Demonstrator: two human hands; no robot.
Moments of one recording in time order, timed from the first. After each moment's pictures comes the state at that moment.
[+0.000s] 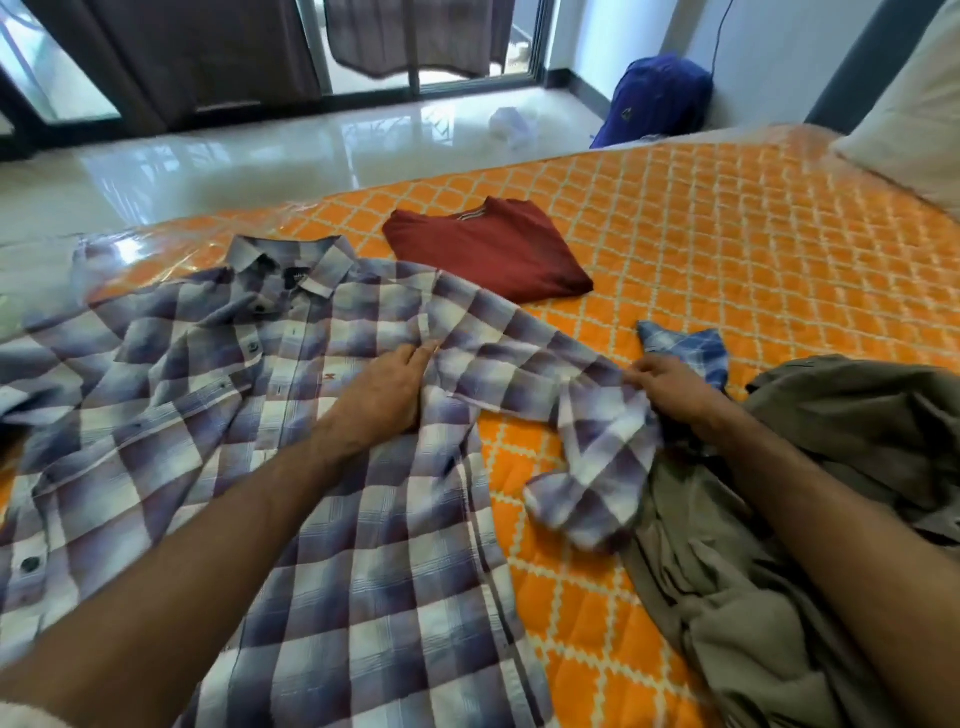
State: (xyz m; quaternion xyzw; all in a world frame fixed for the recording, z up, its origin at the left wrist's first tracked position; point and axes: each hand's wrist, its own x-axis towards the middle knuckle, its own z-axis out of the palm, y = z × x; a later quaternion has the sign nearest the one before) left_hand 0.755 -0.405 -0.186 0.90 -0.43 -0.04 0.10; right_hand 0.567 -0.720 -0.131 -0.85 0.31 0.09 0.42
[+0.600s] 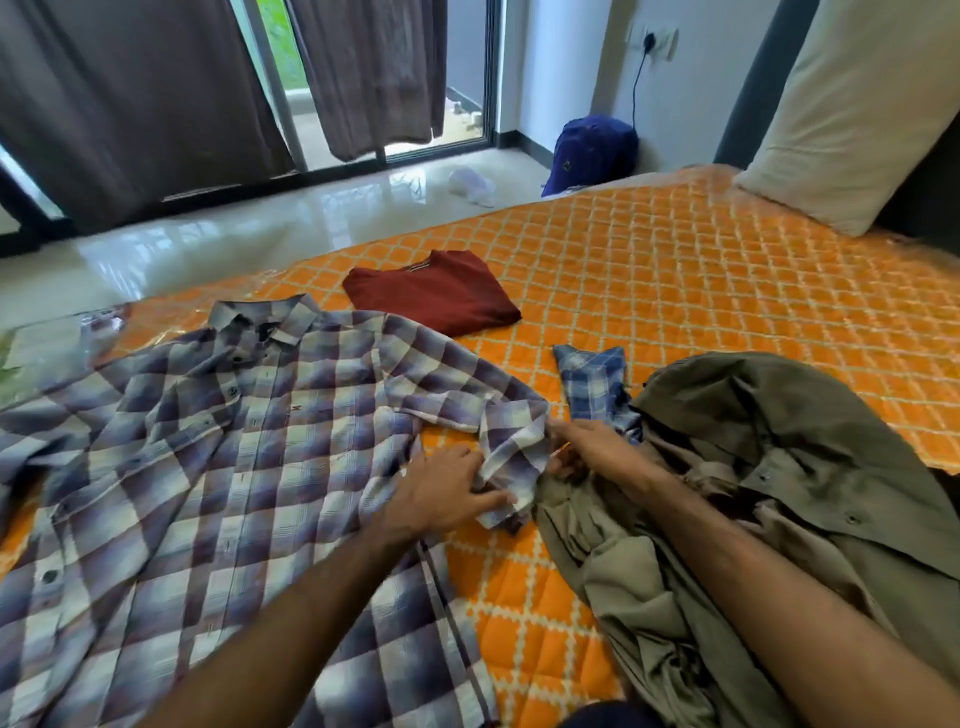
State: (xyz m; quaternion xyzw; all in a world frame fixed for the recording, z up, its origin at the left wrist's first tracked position) left_hand 0.585 -0.462 -0.146 0.87 -0.45 -0.17 0.13; right_hand 0.476 -0.673 -0.114 -0.77 0.32 0.06 0.55
